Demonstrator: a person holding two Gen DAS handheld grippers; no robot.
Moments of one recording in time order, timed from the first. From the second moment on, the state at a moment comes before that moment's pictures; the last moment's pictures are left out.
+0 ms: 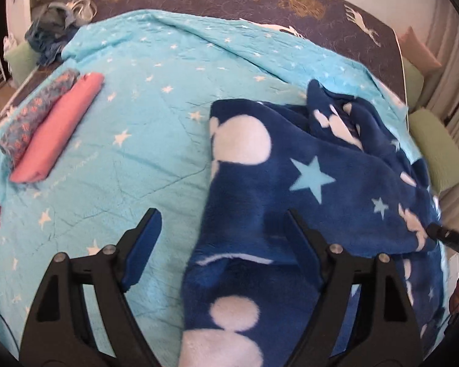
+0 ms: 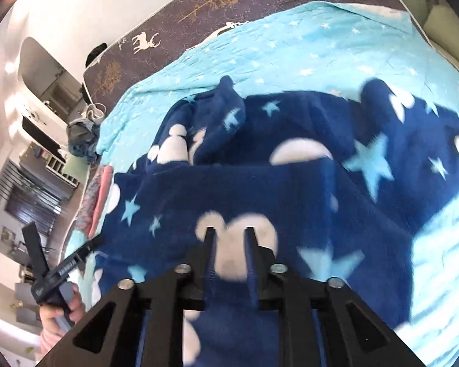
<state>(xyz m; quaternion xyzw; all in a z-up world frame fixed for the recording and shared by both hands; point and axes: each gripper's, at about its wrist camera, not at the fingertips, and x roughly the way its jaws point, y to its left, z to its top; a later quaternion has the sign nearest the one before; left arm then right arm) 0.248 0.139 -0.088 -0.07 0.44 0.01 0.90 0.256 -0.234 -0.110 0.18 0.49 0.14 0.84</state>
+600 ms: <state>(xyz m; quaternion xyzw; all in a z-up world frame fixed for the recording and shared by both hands) 0.206 -0.001 -0.032 0.02 0.41 -0.09 0.91 0.147 -0.447 -0.140 0.48 0.36 -0.03 0.80</state>
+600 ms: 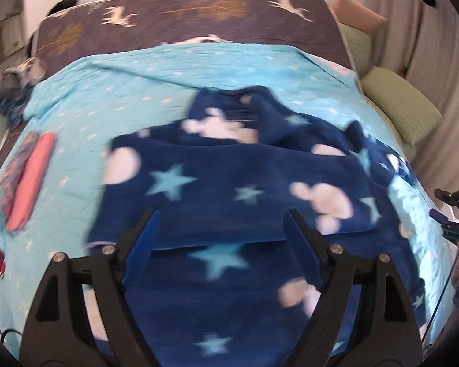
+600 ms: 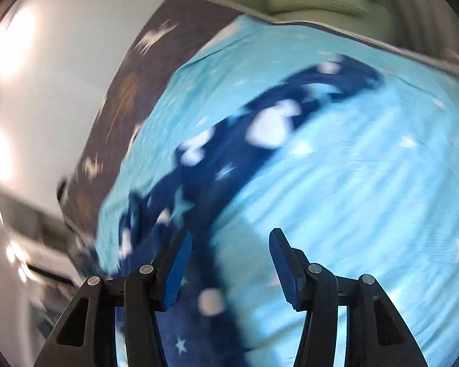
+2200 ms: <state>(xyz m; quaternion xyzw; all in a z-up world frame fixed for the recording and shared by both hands) 0.193 0.065 -0.070 -0.12 0.42 -0.06 0.90 0.239 -0.167 -0.026 0.06 0.32 0.29 0.90</state>
